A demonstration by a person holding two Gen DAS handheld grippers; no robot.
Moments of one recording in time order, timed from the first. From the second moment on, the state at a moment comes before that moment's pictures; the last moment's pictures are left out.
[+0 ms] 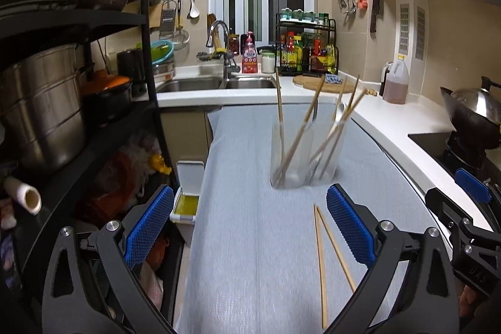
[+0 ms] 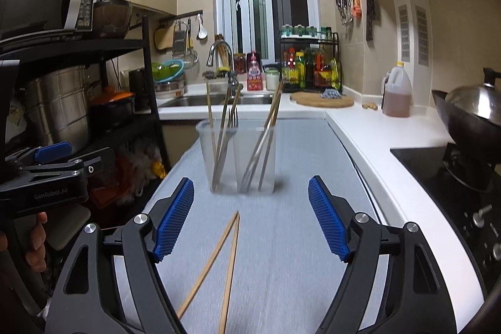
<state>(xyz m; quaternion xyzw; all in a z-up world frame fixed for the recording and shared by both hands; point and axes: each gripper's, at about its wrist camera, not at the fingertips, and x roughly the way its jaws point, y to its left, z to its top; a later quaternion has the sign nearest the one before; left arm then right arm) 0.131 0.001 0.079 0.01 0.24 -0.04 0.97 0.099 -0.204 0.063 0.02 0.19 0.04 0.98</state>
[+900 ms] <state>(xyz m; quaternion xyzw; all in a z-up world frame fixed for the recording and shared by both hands) 0.082 -0.007 -0.013 0.00 0.29 -0.05 0.96 0.048 -0.198 -0.031 0.00 0.27 0.03 0.96</state>
